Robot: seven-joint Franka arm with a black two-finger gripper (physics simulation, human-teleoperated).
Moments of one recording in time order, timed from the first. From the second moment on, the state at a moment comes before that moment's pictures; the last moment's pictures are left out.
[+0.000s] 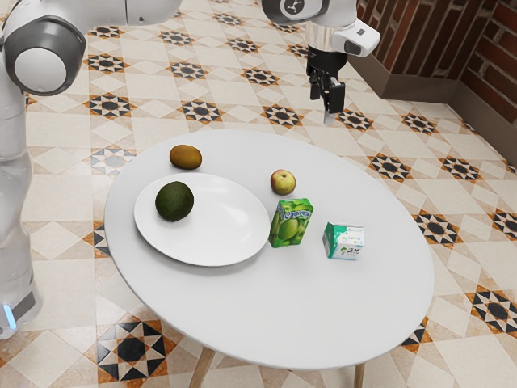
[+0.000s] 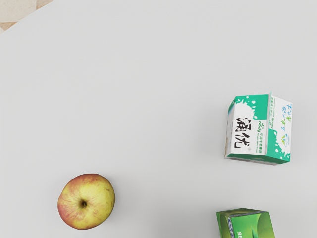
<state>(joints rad) -0.14 0.06 0.13 -1.39 0.04 1.69 0.02</state>
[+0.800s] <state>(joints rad) -0.10 0.11 0.34 -1.33 -0.06 1.50 -0.55</state>
